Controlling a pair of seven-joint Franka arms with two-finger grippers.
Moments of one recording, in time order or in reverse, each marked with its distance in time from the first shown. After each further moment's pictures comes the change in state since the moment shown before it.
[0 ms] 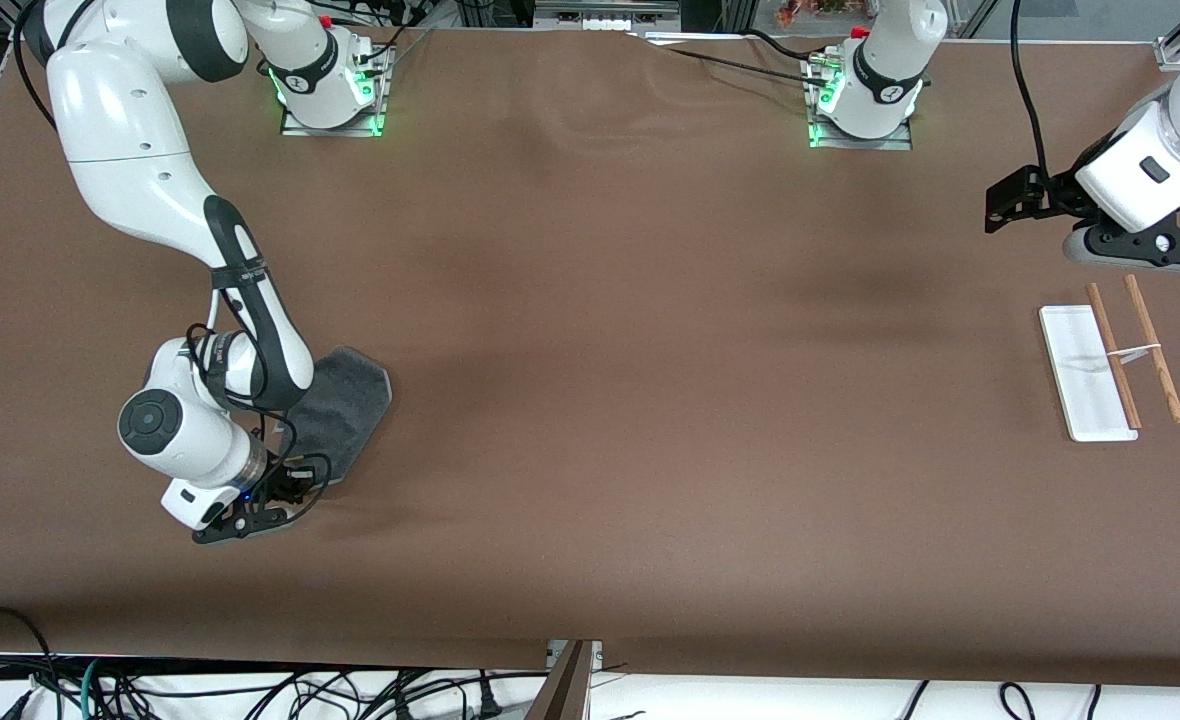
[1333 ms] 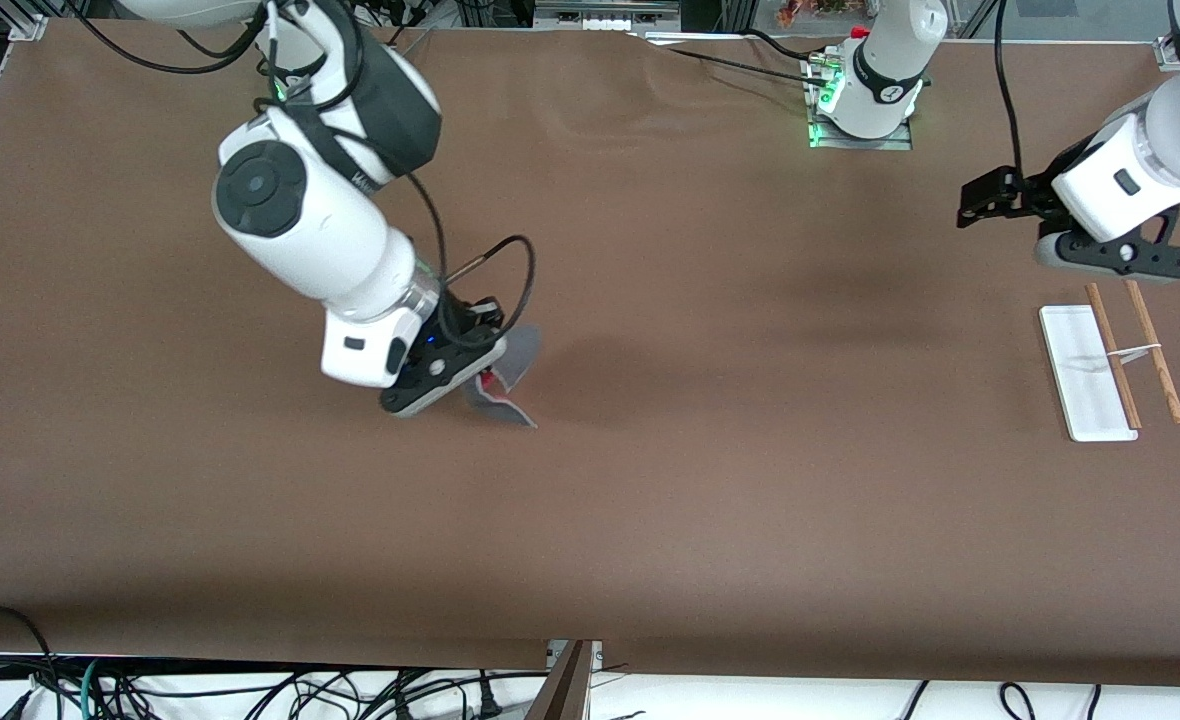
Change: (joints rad) left arm -0.003 0.039 -0.003 -0.004 -0.109 -0.034 0.005; right arm 0.176 -0.334 0.384 0.181 0.002 -0.467 0.165
